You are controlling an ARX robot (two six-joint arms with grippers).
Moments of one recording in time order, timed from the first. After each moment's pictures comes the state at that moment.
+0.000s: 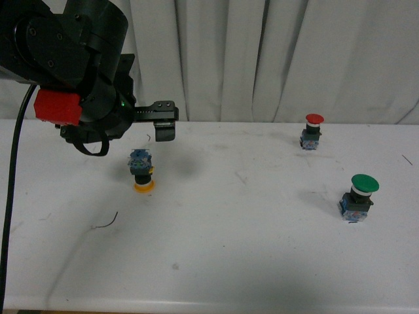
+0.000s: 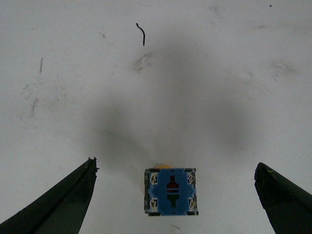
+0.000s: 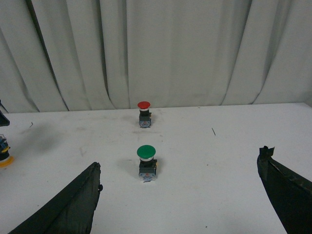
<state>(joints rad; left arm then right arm) -0.22 2.14 1.40 -0.01 -0.16 -0.19 0.00 0.00 0.01 0.00 0.00 0.01</state>
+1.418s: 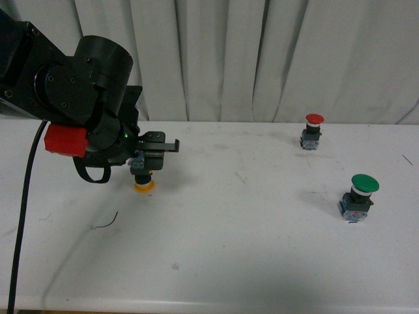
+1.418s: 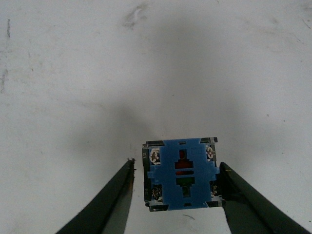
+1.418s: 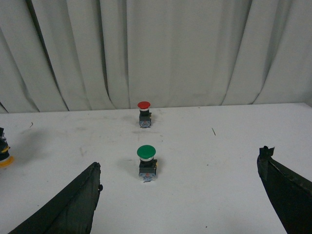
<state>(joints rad) -0.22 2.22 1.38 0.02 -0.14 -0.13 0.00 0.00 0.01 0.00 0.00 0.01</state>
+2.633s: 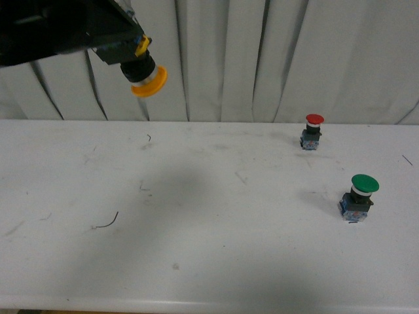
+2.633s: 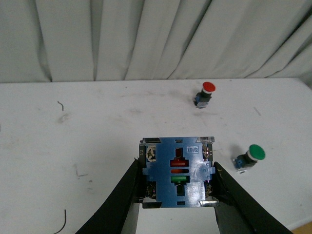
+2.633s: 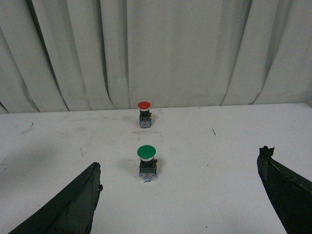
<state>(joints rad) -0.36 1.24 0.74 0.21 0.05 -0.21 0.00 0.00 0.01 0.00 0.00 0.01</state>
